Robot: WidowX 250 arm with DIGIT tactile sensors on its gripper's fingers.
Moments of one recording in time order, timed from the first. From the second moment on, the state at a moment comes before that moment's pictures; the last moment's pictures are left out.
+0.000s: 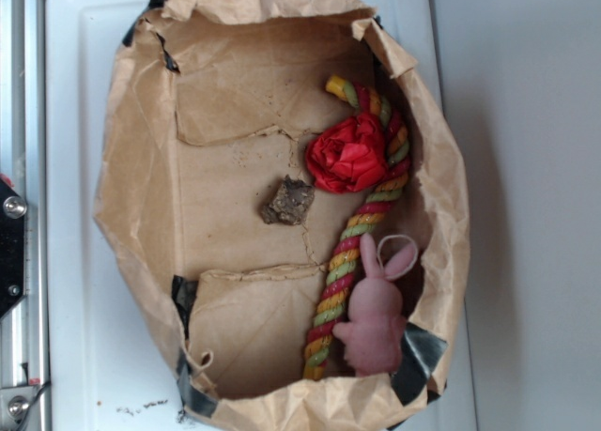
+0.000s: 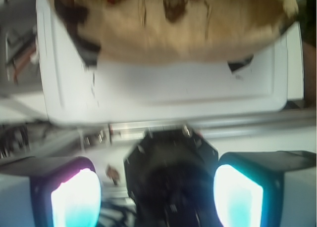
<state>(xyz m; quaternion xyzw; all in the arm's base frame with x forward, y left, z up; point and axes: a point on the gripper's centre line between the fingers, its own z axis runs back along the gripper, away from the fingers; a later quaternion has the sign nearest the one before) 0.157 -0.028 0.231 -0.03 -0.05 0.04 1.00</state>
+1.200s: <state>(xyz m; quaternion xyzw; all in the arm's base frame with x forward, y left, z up) 0.289 -0.015 0.155 -0.03 -0.11 0.04 0.99</state>
